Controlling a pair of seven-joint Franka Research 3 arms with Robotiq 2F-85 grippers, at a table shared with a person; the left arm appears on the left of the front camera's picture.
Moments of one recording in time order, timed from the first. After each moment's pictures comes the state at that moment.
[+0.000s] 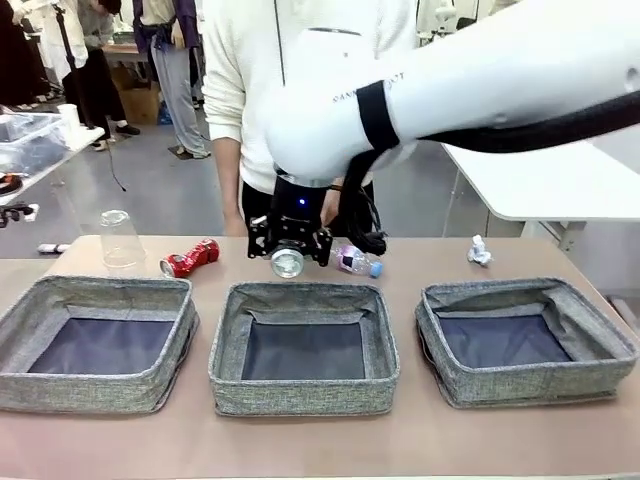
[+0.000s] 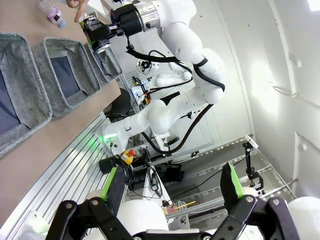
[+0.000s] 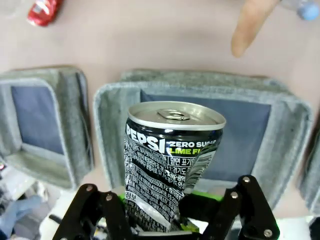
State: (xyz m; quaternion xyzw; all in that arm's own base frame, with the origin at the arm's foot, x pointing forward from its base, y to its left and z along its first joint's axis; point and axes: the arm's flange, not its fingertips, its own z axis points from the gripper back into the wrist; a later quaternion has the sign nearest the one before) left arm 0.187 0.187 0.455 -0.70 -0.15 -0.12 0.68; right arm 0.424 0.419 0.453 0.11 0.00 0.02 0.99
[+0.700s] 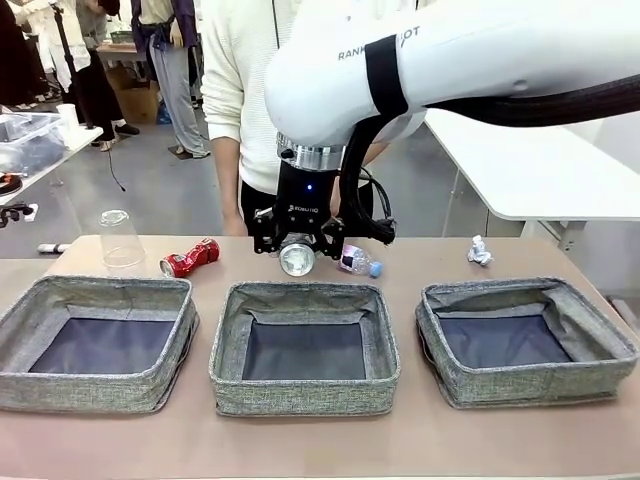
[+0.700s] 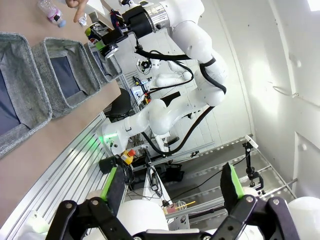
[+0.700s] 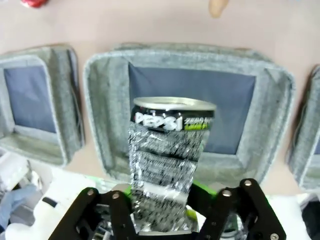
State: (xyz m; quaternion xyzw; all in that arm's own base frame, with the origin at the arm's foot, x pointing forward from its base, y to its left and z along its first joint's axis) left arm 0.187 0.187 0.455 -0.70 -0.15 -0.12 0.68; right arm 0.412 0.409 0.475 0.08 0.04 0.03 1.00
